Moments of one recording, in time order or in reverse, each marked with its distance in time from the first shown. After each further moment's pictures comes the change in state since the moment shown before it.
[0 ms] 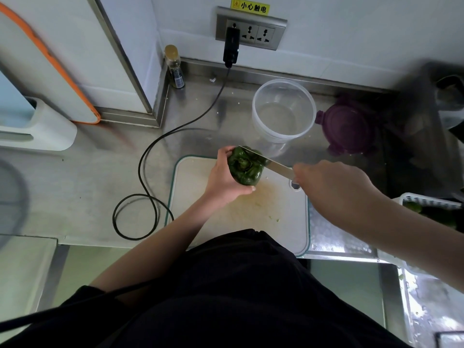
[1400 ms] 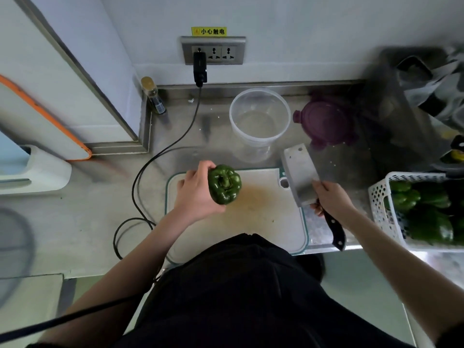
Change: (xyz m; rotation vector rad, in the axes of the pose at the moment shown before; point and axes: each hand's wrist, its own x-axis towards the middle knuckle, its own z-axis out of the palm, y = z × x) left_hand -0.020 0.013 -0.035 0.578 -0.057 0.169; right_hand 0.047 0.078 0.170 1.259 0.205 0.551
